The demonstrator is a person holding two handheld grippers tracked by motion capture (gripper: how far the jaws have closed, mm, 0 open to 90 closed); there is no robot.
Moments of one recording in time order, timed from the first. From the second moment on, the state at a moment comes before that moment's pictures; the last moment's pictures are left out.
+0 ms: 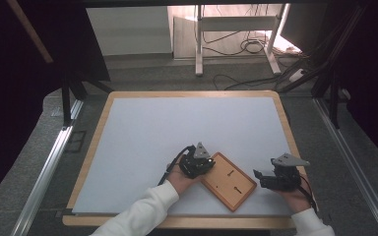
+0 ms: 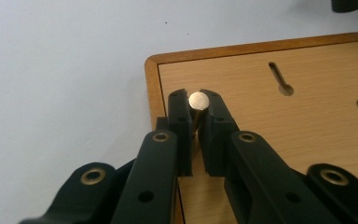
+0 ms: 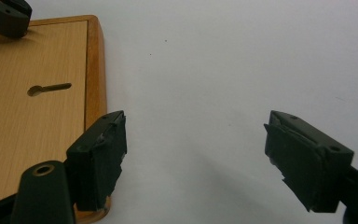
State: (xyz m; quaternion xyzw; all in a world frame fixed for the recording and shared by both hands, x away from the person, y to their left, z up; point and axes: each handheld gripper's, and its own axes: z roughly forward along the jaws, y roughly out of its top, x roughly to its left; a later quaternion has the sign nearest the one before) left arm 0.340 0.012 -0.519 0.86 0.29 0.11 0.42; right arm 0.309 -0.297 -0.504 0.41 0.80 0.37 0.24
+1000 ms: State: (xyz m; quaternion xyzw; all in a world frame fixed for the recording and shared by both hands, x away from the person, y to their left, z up) left arm 0.349 0.097 -0.502 0.84 0.33 0.09 0.43; right arm 0.310 -0.299 -0.503 0.42 0.79 0.37 0.24
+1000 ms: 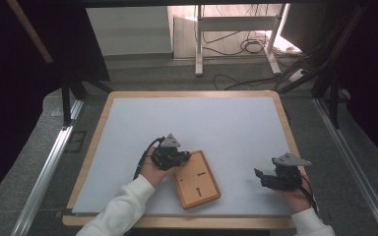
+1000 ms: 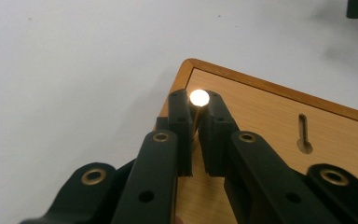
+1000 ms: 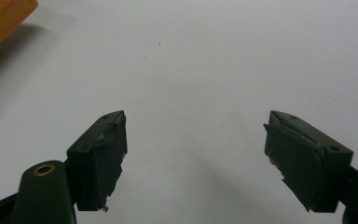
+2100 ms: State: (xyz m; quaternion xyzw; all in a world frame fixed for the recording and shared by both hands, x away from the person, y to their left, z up) left arm 0.379 0.147 -0.527 0.83 0.34 0.08 0.44; right arm 0.311 -0.296 -0.506 0.42 0.80 0.36 0.23
